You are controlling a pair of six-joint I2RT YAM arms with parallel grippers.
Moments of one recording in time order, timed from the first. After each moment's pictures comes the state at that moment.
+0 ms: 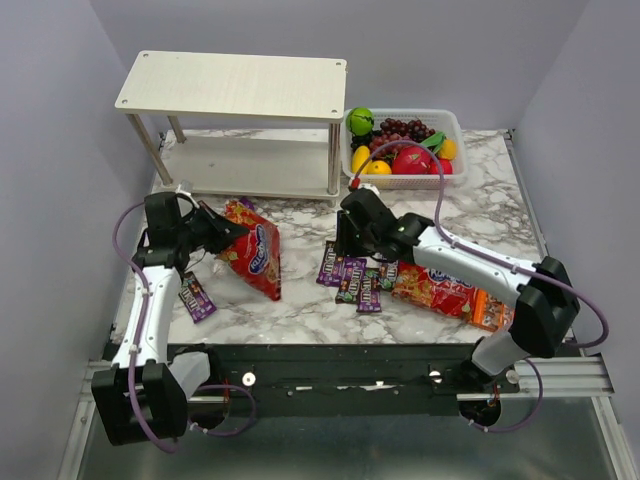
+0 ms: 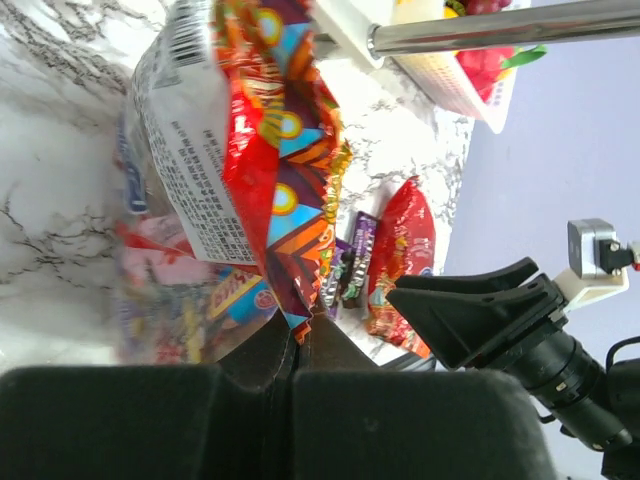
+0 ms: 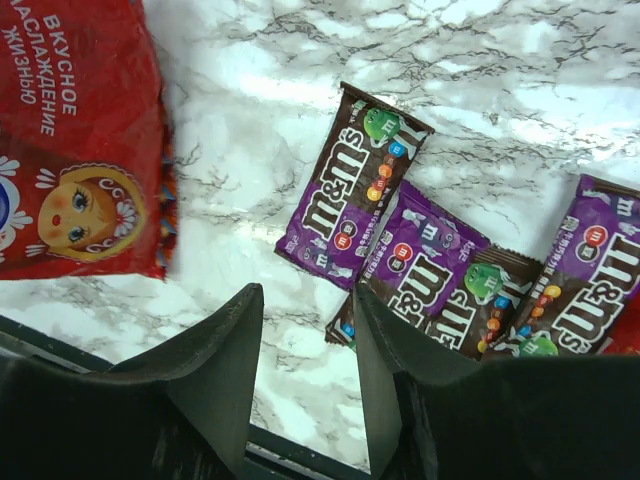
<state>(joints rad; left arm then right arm) 0.12 1.04 0.78 -0.38 0.65 -0.81 0.85 1.57 1.22 -0.51 0.18 0.65</state>
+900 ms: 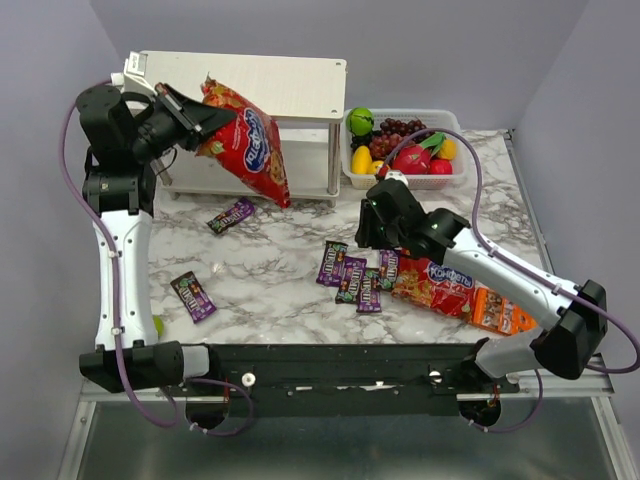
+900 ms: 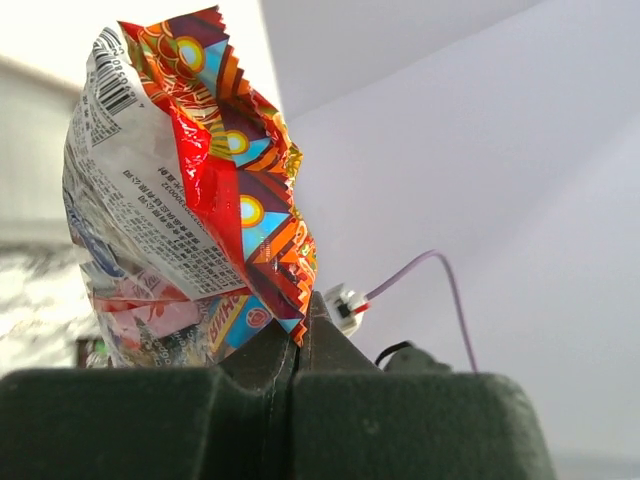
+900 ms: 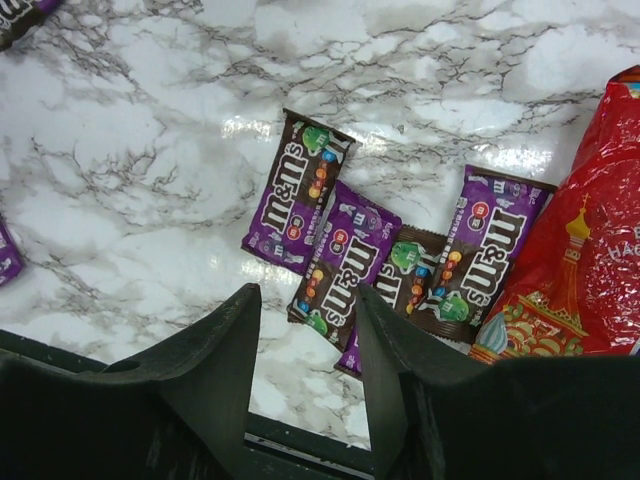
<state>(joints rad) 0.12 1.29 1.64 -0.40 0.80 -1.01 0.79 1.39 1.24 -0.66 0.26 0.63</state>
